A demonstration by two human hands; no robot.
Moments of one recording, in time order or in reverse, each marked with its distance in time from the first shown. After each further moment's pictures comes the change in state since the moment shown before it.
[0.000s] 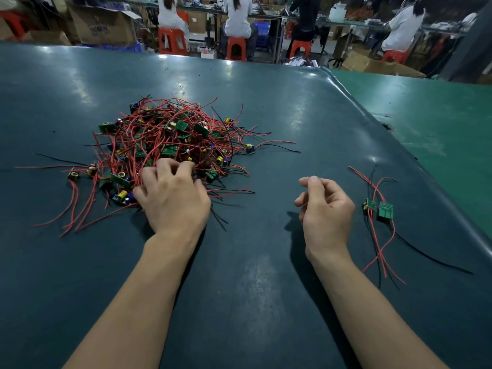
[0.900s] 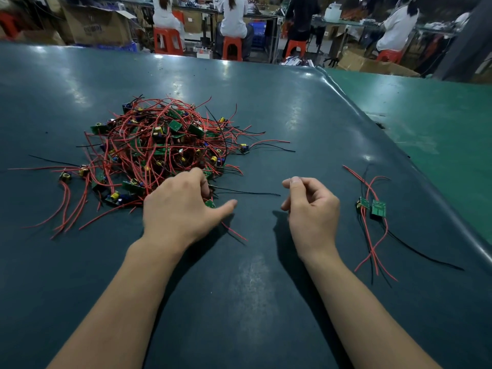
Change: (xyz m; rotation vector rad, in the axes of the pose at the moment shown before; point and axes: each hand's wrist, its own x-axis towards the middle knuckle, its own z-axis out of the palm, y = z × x) left_hand -0.008 0.002 -0.009 -0.021 -0.155 0.221; right_hand -0.005 -0.005 0.000 -0.133 -0.097 -0.071
